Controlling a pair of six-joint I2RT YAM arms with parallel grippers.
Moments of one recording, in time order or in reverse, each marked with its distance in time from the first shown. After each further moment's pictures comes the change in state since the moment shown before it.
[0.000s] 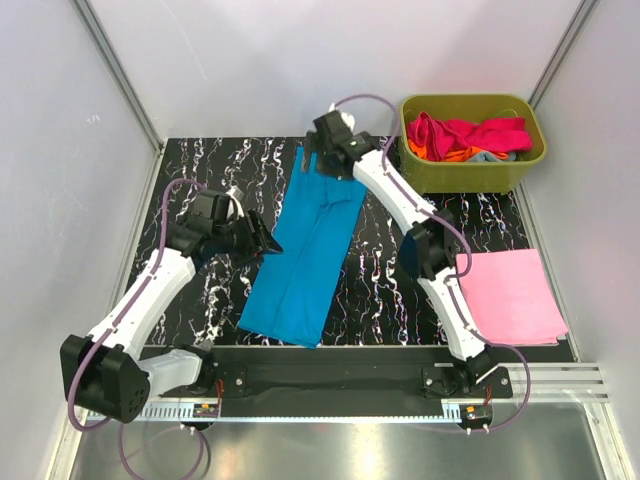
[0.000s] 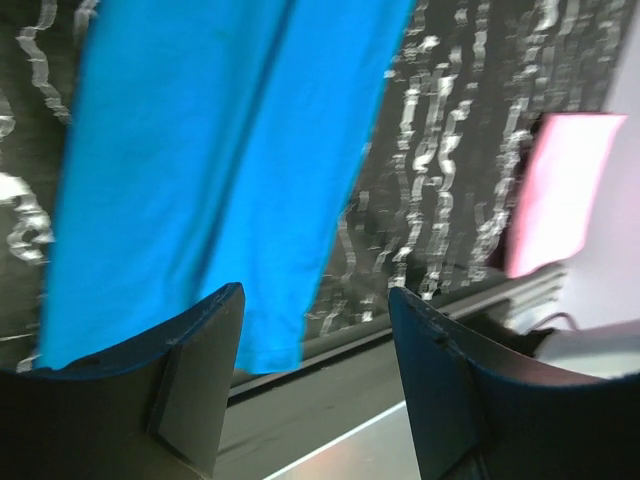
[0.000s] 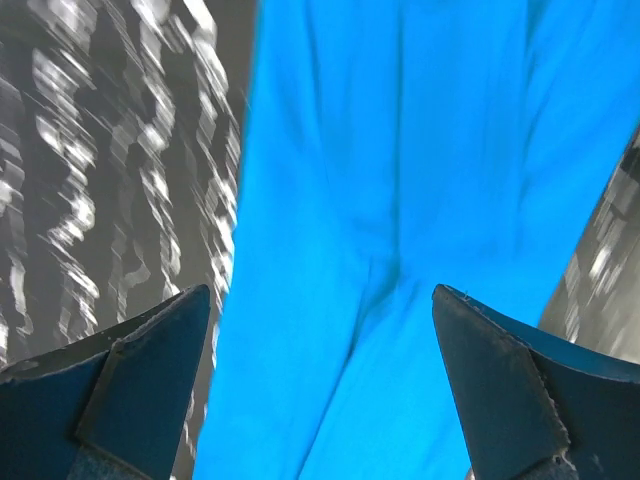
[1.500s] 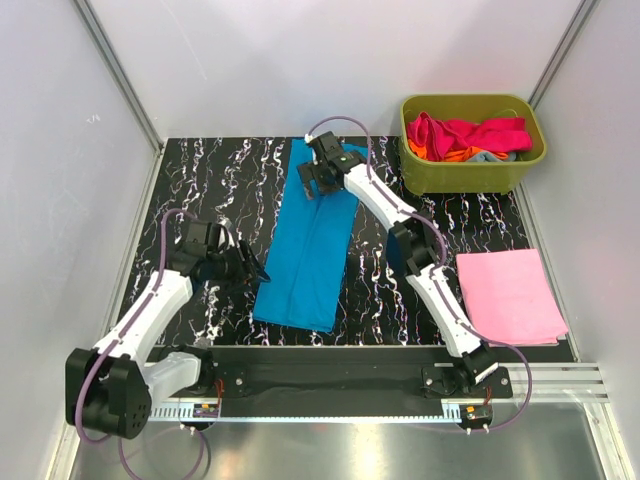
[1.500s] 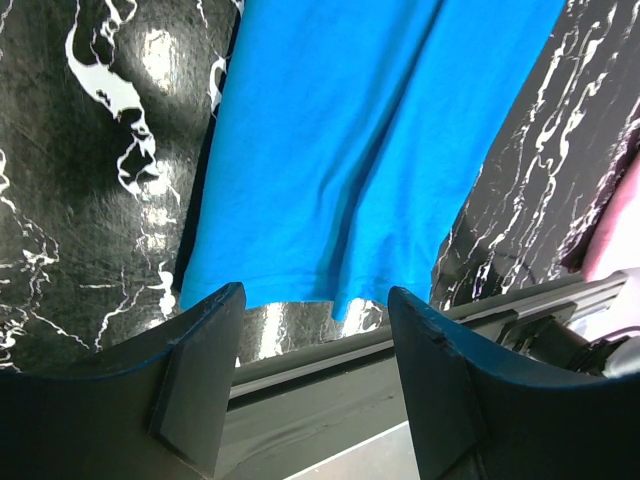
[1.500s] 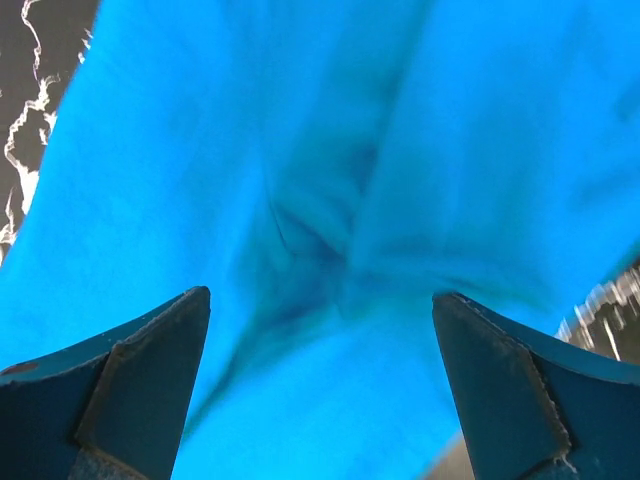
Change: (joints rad) left arm 0.104 -0.098 -0.272 0.020 0.010 0.073; right arm -0.008 0.265 0.107 0.037 -0.090 -0.478
